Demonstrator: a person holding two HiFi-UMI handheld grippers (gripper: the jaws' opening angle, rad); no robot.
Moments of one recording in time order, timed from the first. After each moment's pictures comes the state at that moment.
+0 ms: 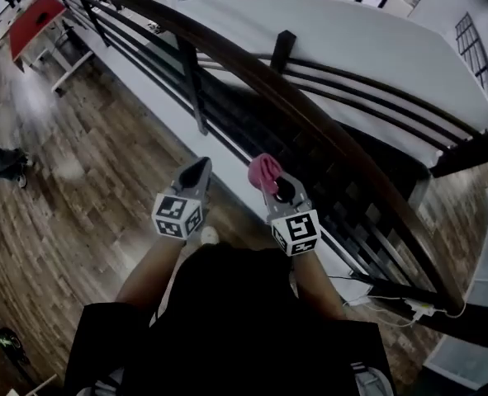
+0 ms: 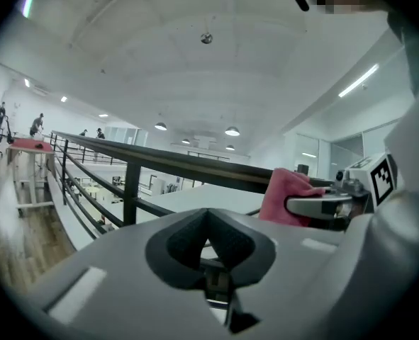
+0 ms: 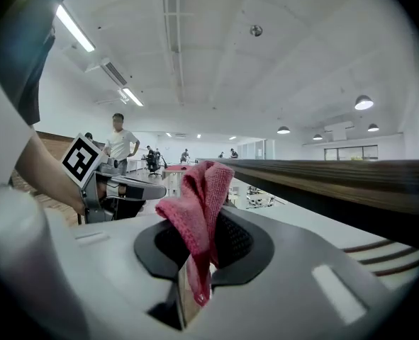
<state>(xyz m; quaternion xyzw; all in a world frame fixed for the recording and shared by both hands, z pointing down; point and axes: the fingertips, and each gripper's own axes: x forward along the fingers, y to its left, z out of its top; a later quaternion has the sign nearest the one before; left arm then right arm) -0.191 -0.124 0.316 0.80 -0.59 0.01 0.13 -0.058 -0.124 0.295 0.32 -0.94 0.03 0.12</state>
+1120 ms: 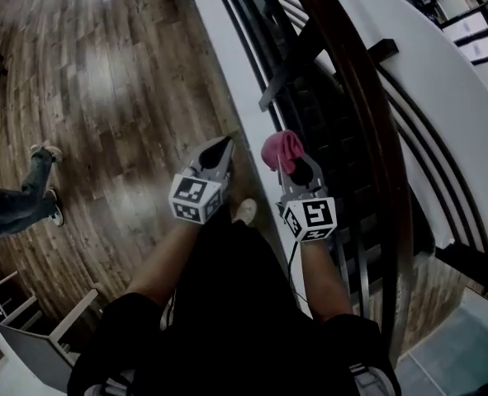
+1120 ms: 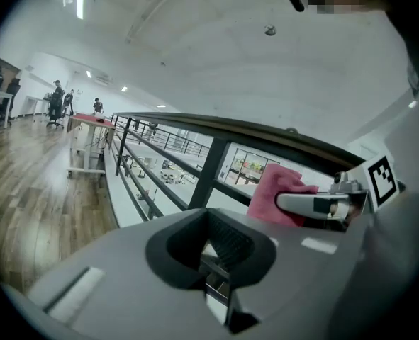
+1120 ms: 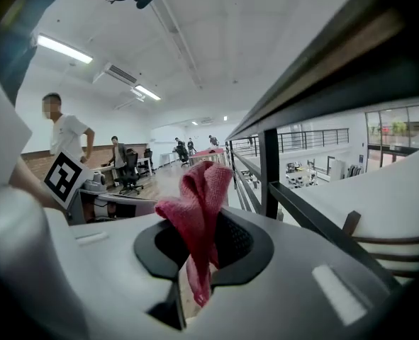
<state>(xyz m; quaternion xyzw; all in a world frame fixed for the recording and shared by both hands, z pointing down) -0.341 -0.165 0.399 0.65 -0.72 -0.03 0.23 -0.240 -0.222 0.365 0.17 -0.97 0.10 0.17</state>
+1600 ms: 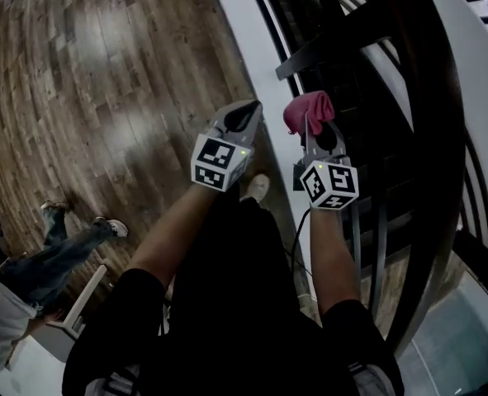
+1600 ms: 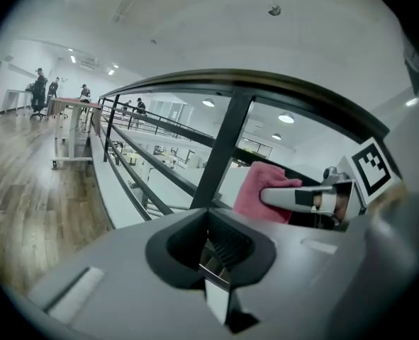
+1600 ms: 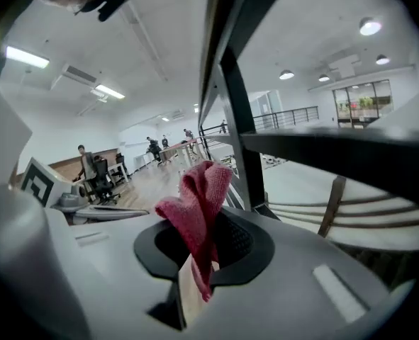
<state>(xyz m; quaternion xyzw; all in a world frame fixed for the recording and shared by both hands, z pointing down) -0.362 -0.237 0.479 0.68 -0.68 0.02 0.27 -0.275 -0.301 0.456 0.26 -0.93 0.19 0.18</state>
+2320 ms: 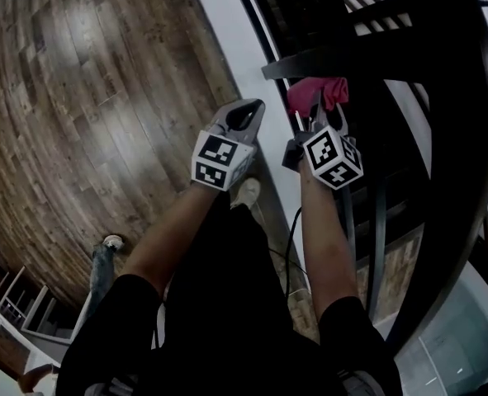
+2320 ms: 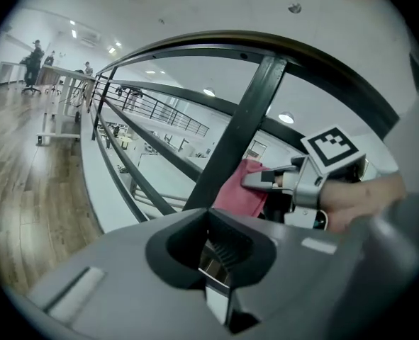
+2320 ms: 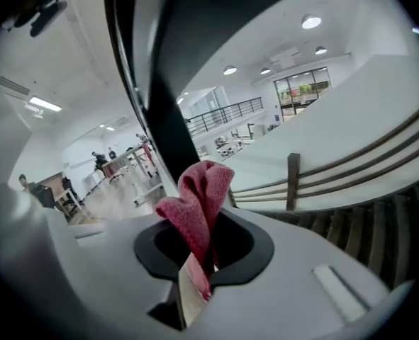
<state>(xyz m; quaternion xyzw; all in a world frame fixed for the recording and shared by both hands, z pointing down) -0.359 -0.288 0.547 0.70 -0.64 0.01 0.33 -0.278 -0.402 0.525 0.43 -0.83 0.30 0.16</state>
